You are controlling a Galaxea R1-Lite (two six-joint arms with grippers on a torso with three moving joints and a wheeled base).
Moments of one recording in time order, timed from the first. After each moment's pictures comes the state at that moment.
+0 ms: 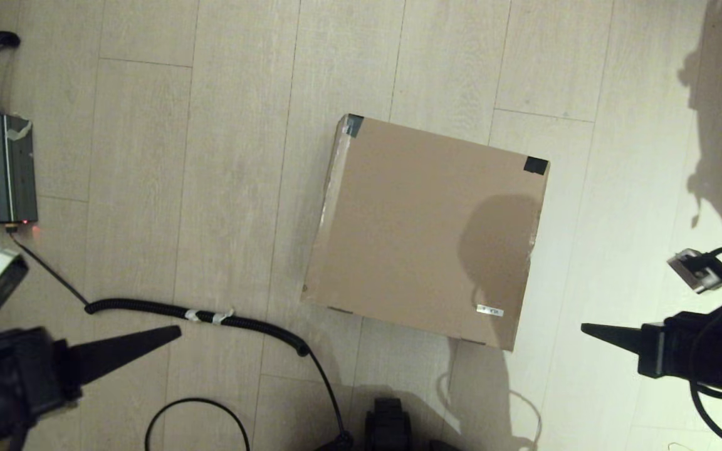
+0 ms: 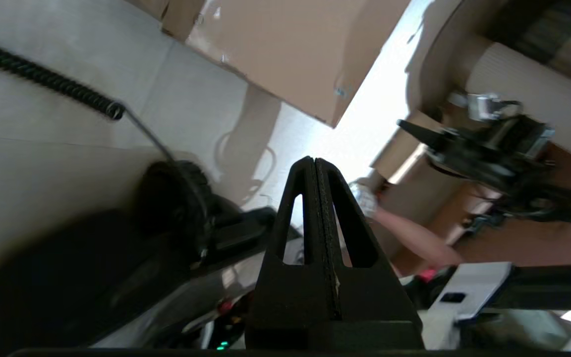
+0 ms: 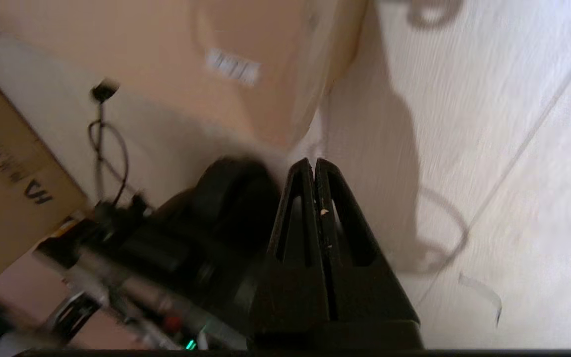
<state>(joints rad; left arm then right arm) -0.04 1.08 -0.46 -0.37 -0.67 -0.56 -0.01 1.43 -0.43 -0.50 0.49 0.14</state>
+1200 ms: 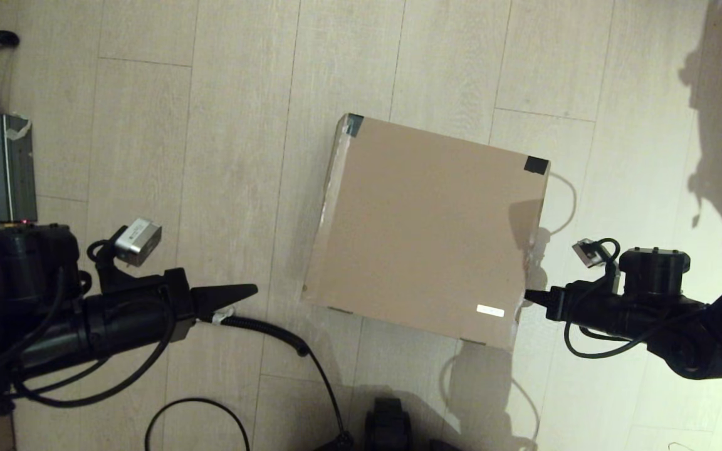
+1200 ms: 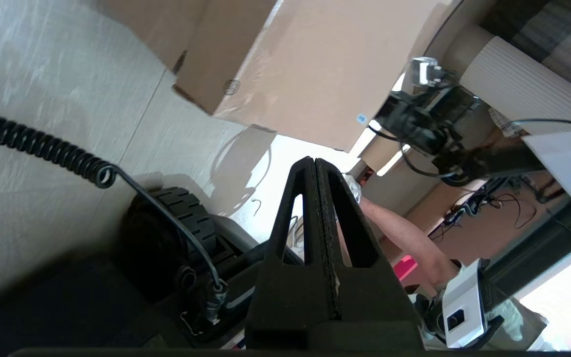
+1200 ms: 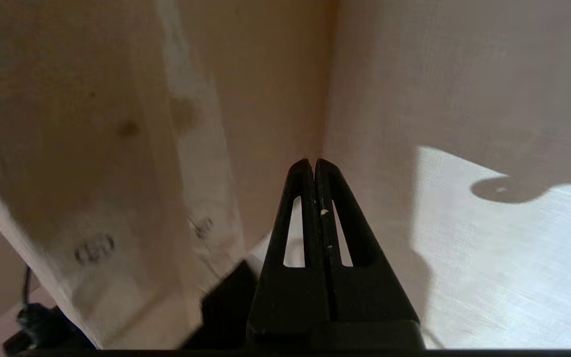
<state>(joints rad) -0.12 1.53 -0.56 -0.67 -0.72 -0.58 -0.03 2.07 -0.69 -0.98 0.66 0.23</state>
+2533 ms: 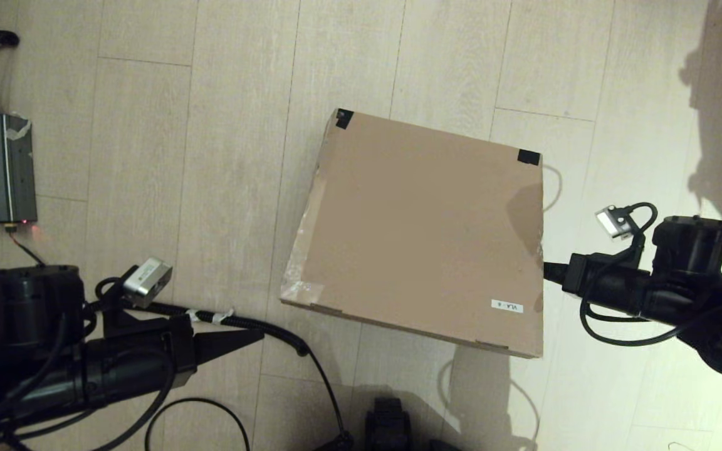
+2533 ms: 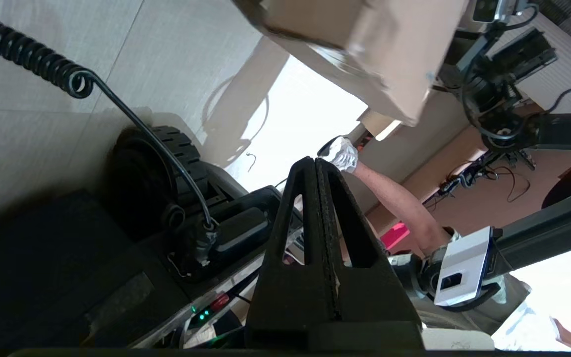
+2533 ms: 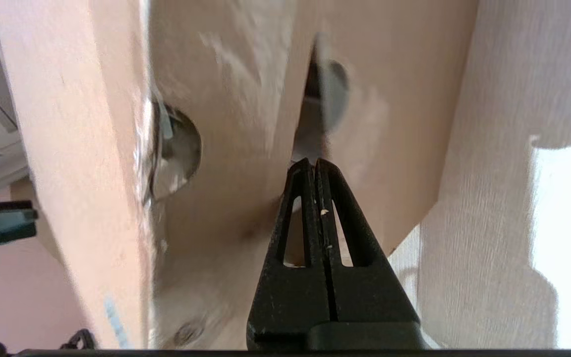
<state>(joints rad) -0.17 1.49 -0.42 -0.67 -0.71 -0.57 0.02 1.86 -0.67 -0.97 0.75 0.48</state>
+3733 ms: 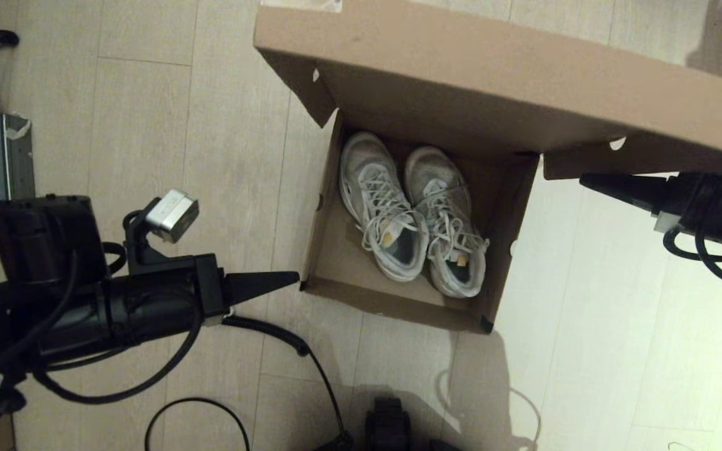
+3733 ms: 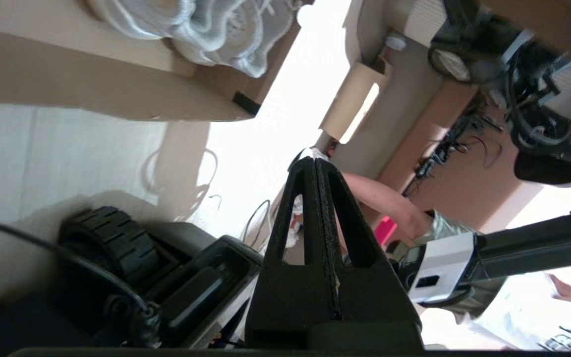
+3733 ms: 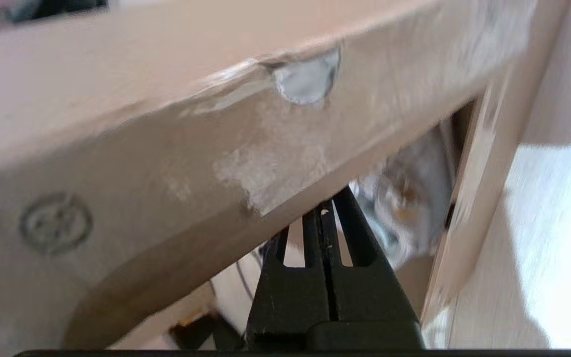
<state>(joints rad) -0.32 1.50 -0.65 -0.66 -0.70 -0.58 -0.03 1.46 -0.86 -0.64 0.74 0.55</state>
